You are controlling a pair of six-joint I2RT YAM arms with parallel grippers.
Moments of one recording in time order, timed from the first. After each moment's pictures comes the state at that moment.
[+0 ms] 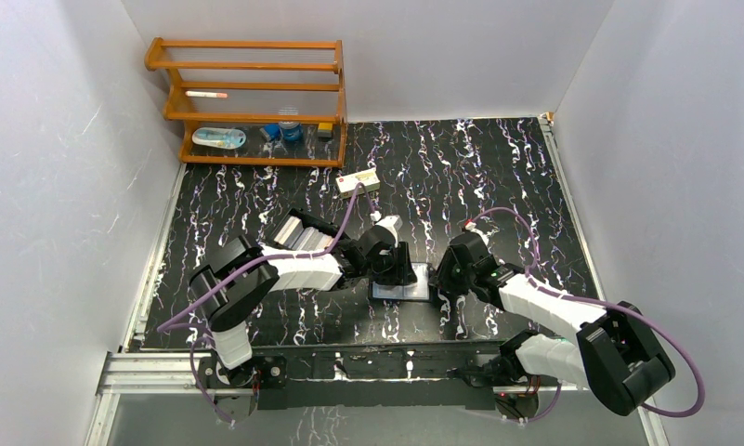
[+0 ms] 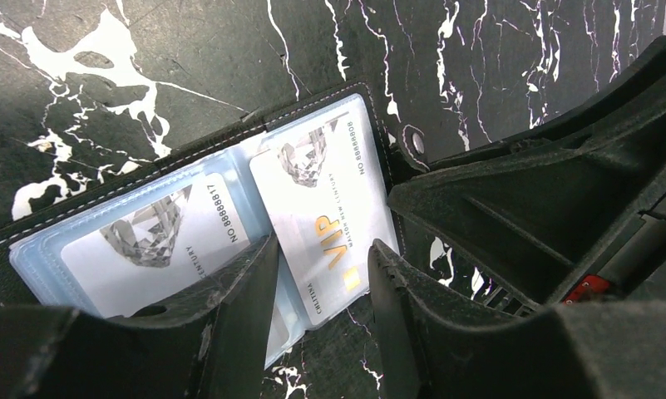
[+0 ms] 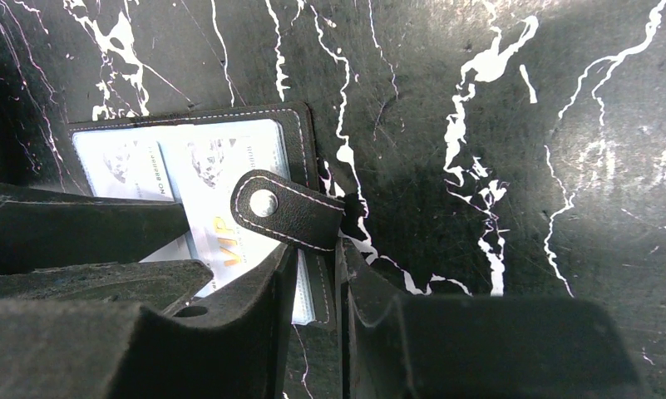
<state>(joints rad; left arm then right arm) -0.98 1.77 0.89 0.15 0.05 -0.80 0.60 1.13 0.41 -0.19 0.01 0.85</state>
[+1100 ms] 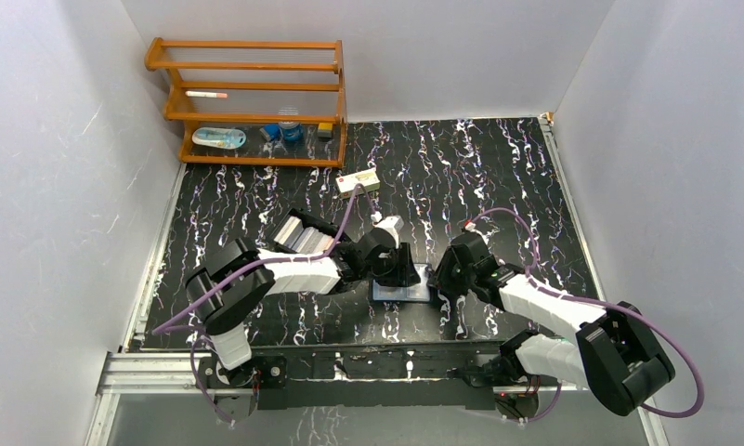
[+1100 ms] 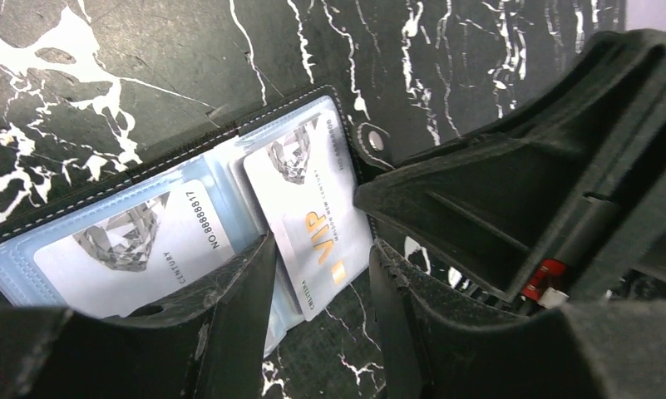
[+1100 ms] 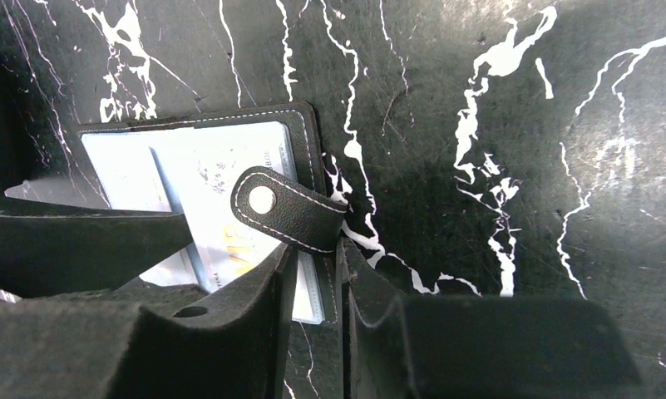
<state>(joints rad) -1.00 1.76 0.88 0.19 0.06 -0.81 0.59 1.13 0.41 -0.17 -0.02 0.86</state>
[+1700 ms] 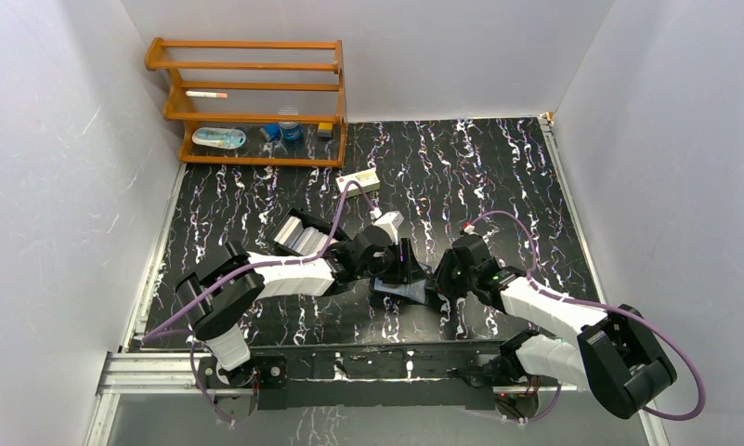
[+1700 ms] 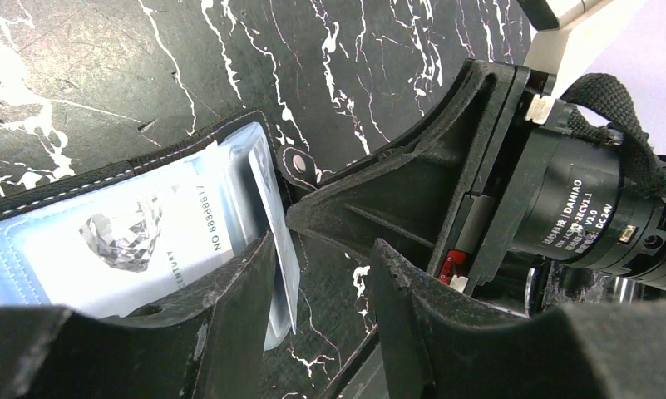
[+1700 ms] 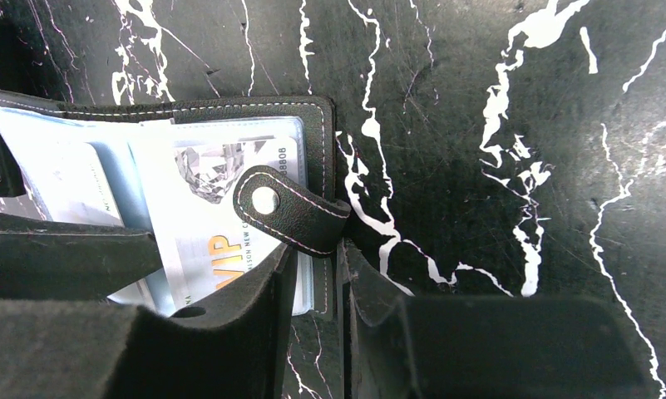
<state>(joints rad) -1.00 1.69 0.84 0.29 0.11 -0.86 0.59 1.11 0.38 -0.15 -0.09 0.87</state>
